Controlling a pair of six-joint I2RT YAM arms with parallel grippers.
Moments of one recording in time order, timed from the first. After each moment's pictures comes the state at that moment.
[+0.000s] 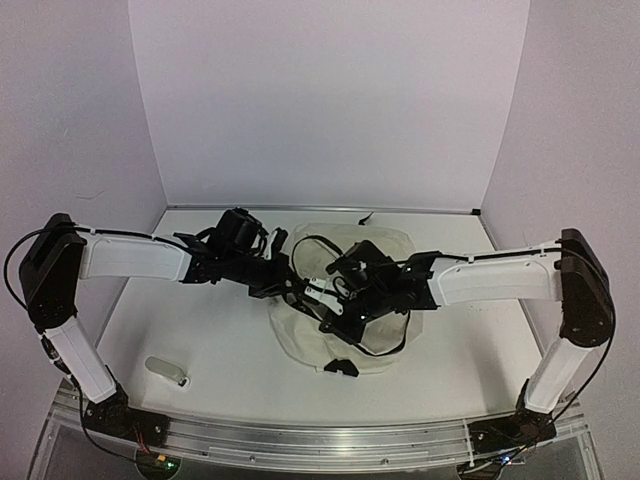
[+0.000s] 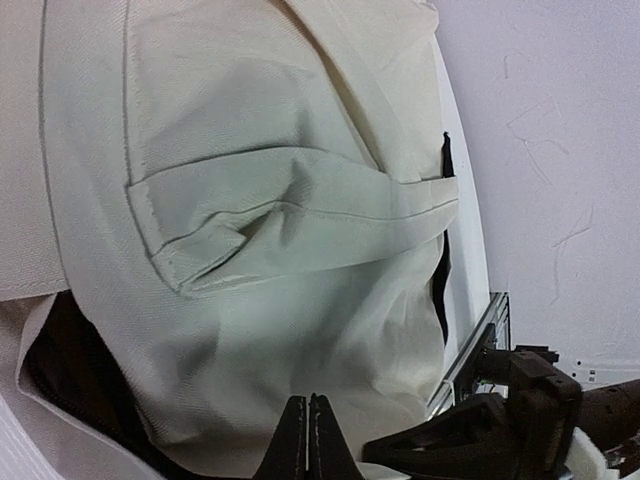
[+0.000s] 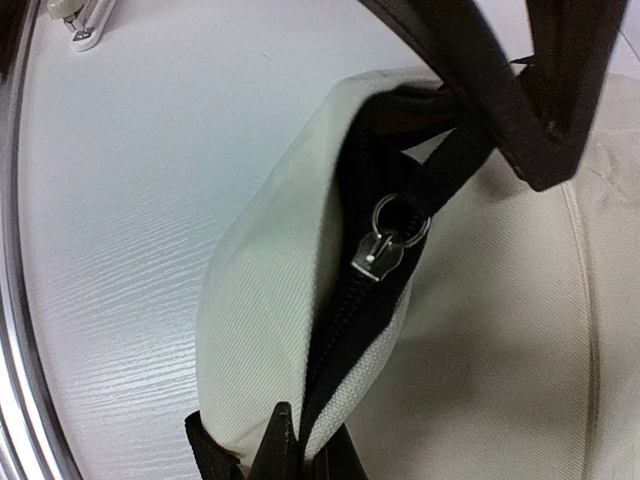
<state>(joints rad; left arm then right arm) -0.76 1.68 1.06 -0.05 0.41 -0.78 1.02 1.76 1.20 -0.37 -0.10 -0.25</state>
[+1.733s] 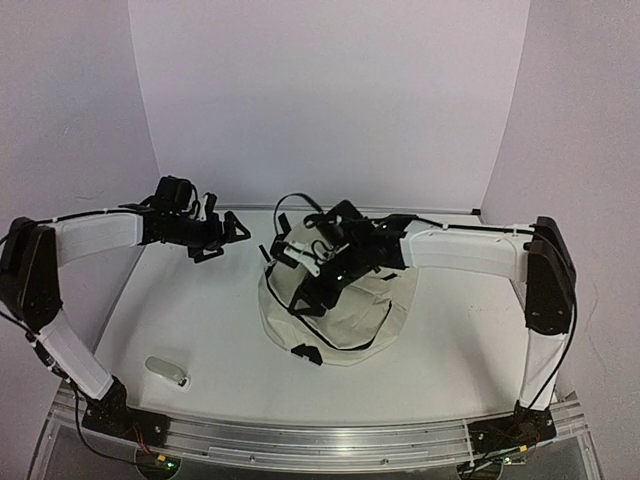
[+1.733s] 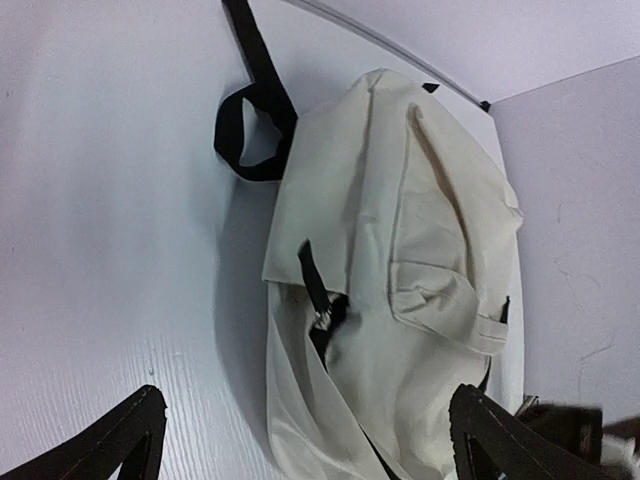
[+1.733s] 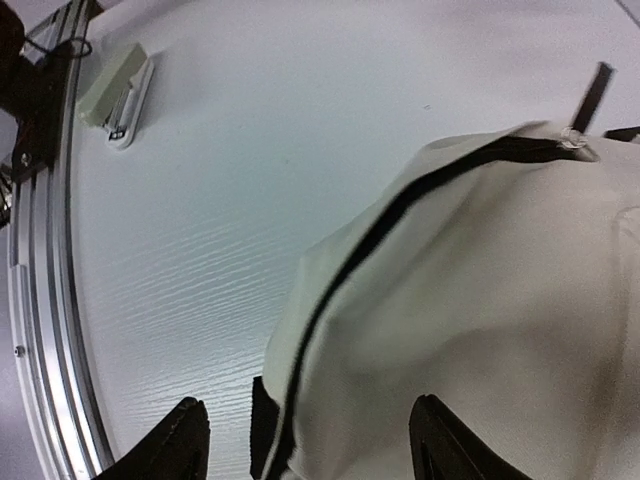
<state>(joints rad) -0.34 1.61 1.13 -0.26 0.43 -0.59 0.94 1.97 1.60 -0.55 -0.31 -0.20</state>
